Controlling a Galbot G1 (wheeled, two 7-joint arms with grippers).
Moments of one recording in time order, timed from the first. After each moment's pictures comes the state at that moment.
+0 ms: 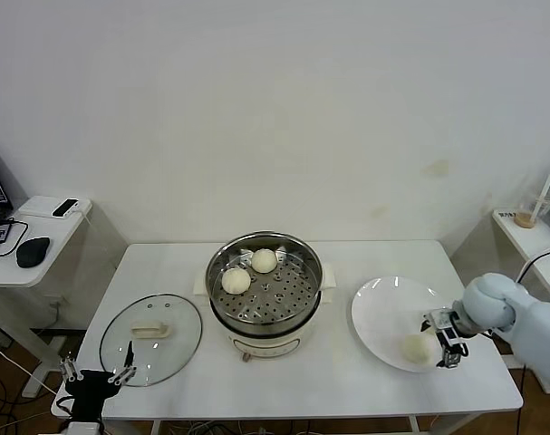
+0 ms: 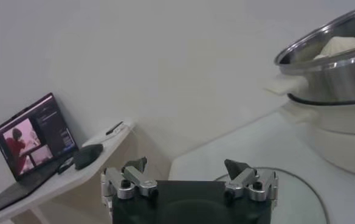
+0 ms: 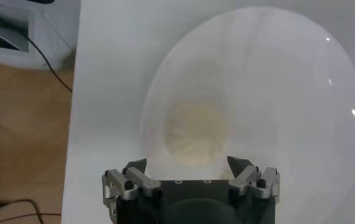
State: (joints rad) left arm 1.79 -1.28 -0.74 -2.13 0.14 0.09 -0.15; right arm -0.40 0.50 -0.47 1.51 -0.31 -0.22 -1.12
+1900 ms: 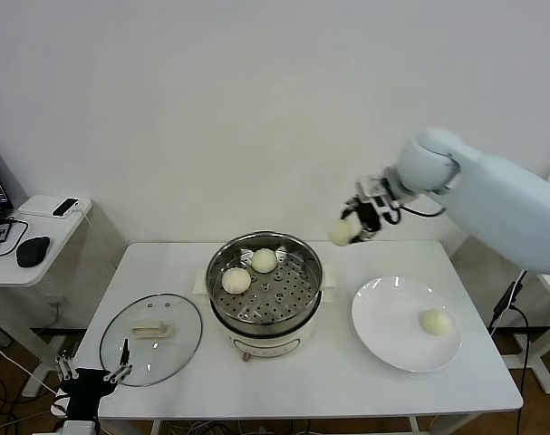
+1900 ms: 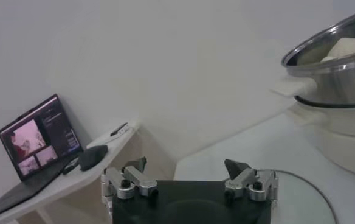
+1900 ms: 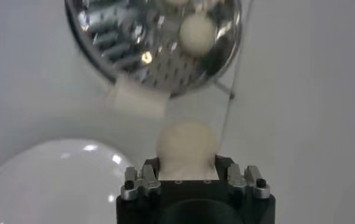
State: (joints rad) left arm 1.79 -1.28 -0.76 -2.14 0.12 0.09 -0.16; right arm 0.47 0.89 -0.94 1.43 0.06 -0.24 -1.13
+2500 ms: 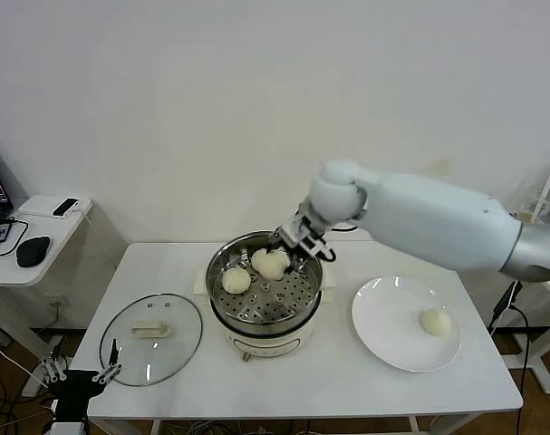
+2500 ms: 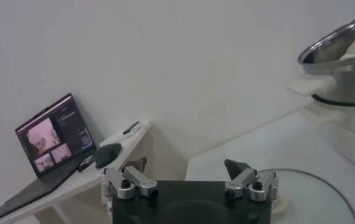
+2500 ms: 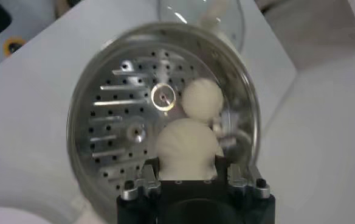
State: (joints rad) left arm 1.80 -1.30 -0.79 -2.14 0.11 0.09 -0.16; right arm 0.47 1.08 -1.15 1.48 0.02 -0.04 -1.03
